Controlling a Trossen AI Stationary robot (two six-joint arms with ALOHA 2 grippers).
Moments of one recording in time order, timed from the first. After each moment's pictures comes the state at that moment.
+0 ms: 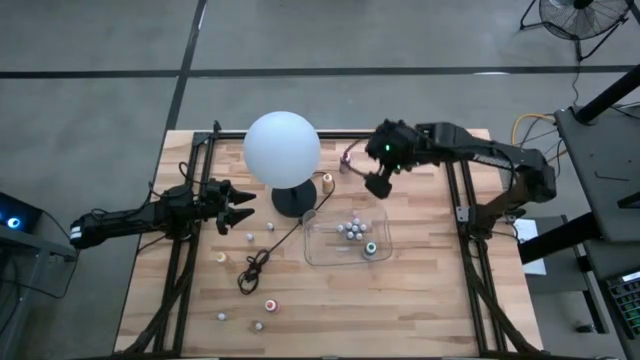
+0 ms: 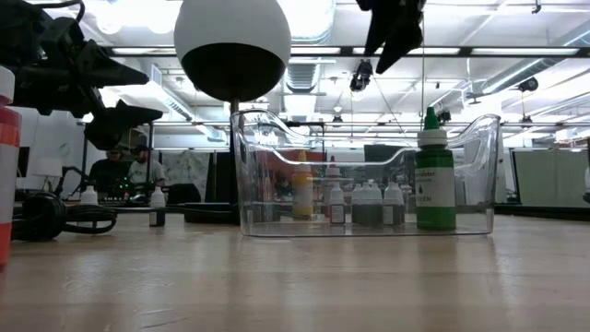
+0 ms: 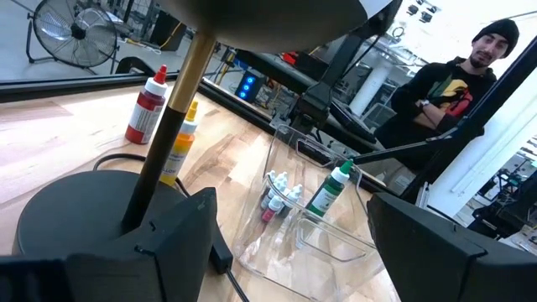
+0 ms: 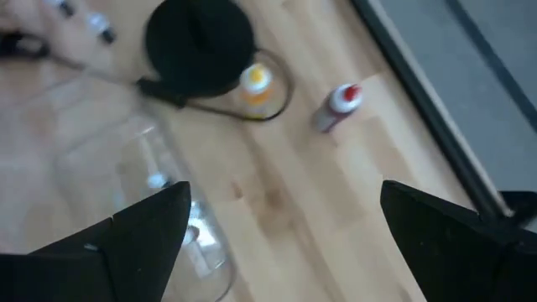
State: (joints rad) left arm 0.17 0.11 0.01 0.01 0.03 -0.50; right arm -0.21 1.48 1.59 -1.12 0.16 0.23
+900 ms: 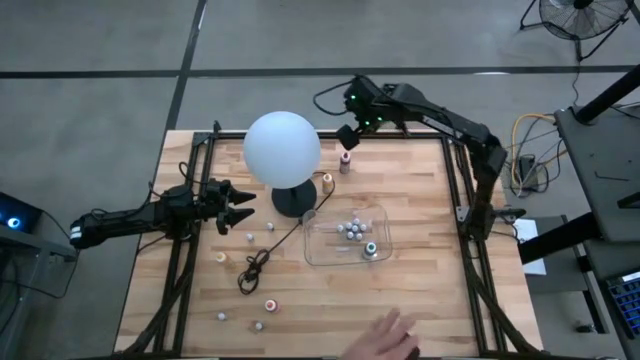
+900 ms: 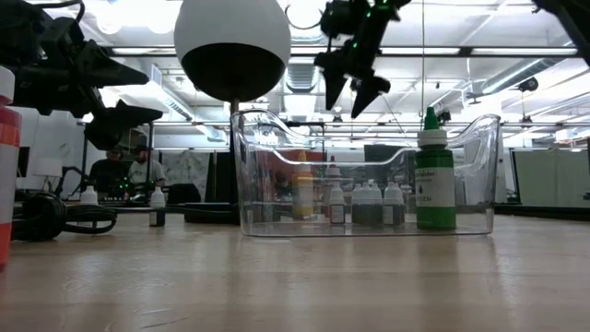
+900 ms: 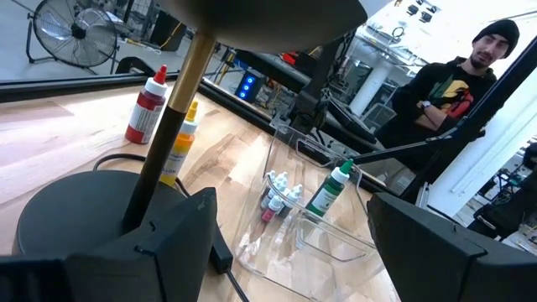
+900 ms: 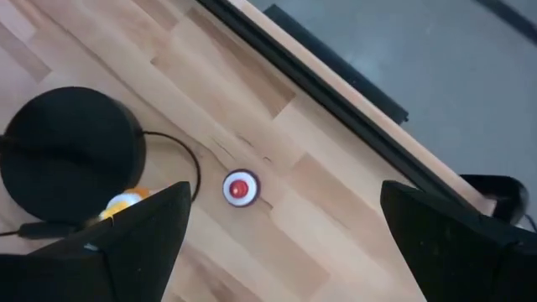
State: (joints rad) left arm 0.17 0.11 0.01 0.01 0.03 -0.50; right arm -0.54 1.89 1.93 -1.13 0.10 0.31
